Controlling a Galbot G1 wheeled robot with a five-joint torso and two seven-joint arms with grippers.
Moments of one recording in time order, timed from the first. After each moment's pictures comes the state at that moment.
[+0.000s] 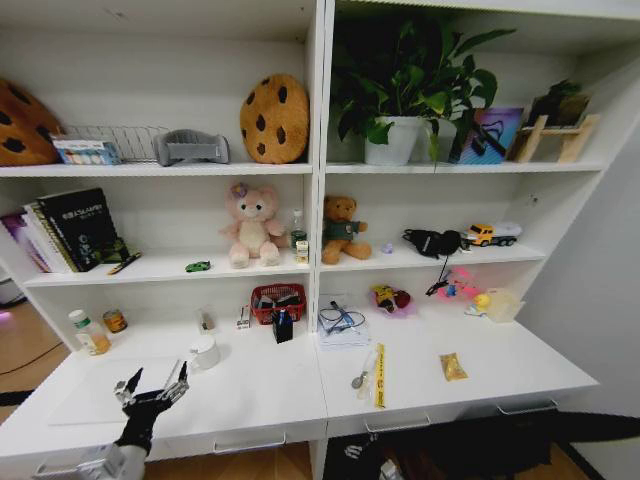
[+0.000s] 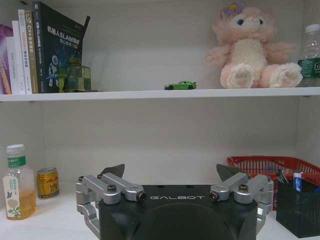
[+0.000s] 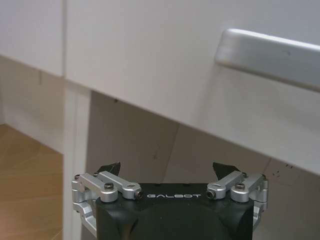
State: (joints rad) left arm 1.89 -1.22 -0.78 -2.20 -0.42 -0.06 -0.19; right arm -1.15 1.33 0.19 0.61 -0.08 0.75 -0.13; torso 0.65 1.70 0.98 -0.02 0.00
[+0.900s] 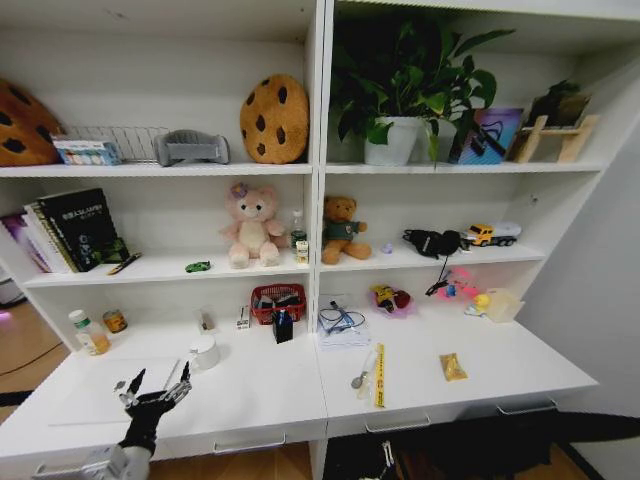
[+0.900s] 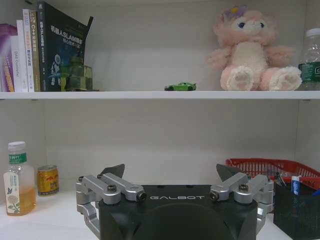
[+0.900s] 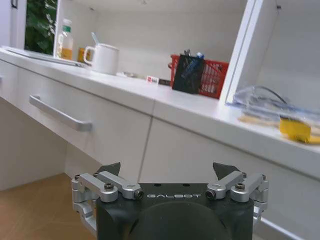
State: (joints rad) left arm 1.89 -1.25 -0.77 -2.21 -0.40 -0.07 -0.20; right arm -1.56 1.11 0.26 1.32 0.05 0.74 -0.33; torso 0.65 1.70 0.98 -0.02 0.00
